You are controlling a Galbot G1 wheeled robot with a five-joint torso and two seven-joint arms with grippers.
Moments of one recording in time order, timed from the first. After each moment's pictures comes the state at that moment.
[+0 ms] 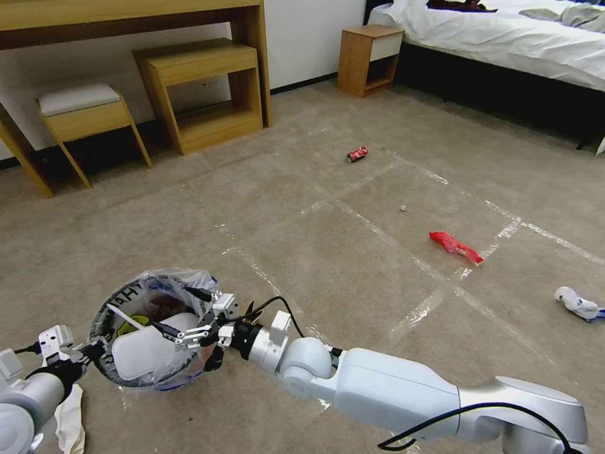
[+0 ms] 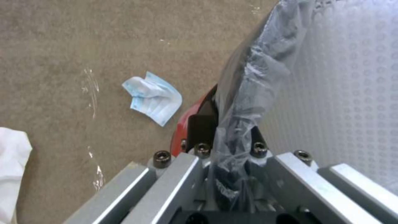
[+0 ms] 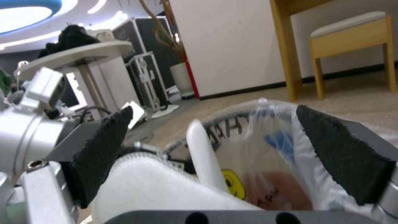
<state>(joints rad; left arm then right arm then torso) 1.68 -1.09 -1.05 -2.09 -1.13 0.62 -0.24 -0.46 1.22 -0.84 1.62 0.93 0.32 -0.07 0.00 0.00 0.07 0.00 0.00</state>
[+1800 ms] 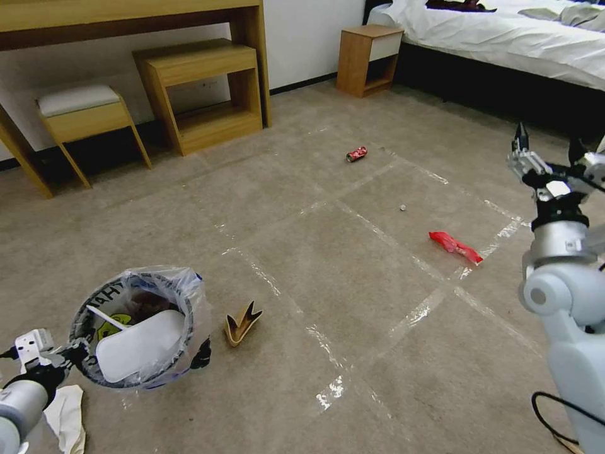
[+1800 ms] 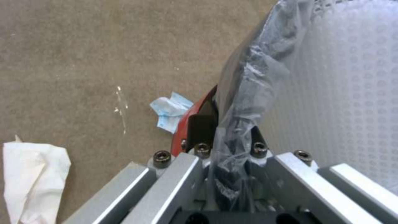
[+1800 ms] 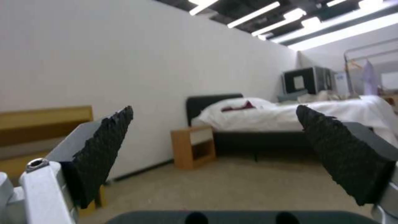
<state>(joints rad) 1.70 -1.15 -1.11 -2.10 -1.02 0.59 -0.18 -1.11 1.00 0.68 1.94 0.63 0.15 0.24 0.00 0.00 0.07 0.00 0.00</state>
